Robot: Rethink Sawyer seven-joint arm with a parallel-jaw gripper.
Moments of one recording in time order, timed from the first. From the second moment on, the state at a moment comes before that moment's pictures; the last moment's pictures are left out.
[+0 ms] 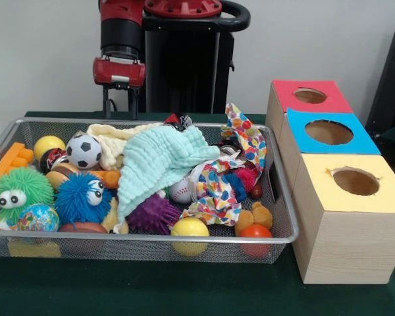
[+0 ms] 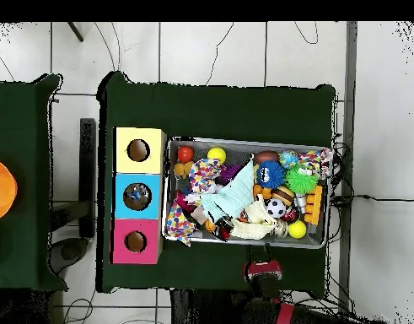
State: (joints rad) arm -1.20 -0.62 1.39 2.81 -2.31 1.10 3.44
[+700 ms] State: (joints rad) arm -1.15 -0.74 1.40 2.74 -2.23 1.04 3.44
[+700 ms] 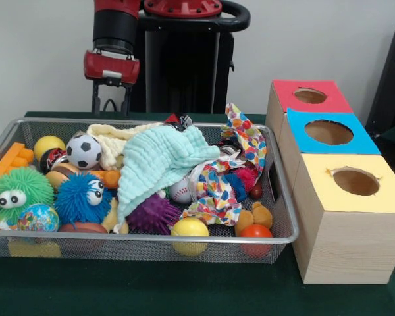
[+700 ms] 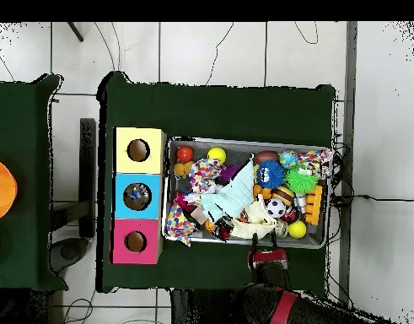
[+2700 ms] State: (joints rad) arm -0.80 -0.61 0.82 2.30 -2.16 0.82 3.42
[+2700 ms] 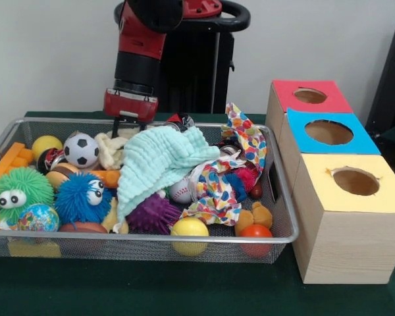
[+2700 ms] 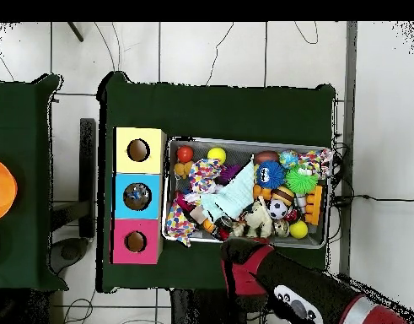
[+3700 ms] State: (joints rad) arm -0.73 -0.75 0.72 2.29 -2.09 0.58 3.42
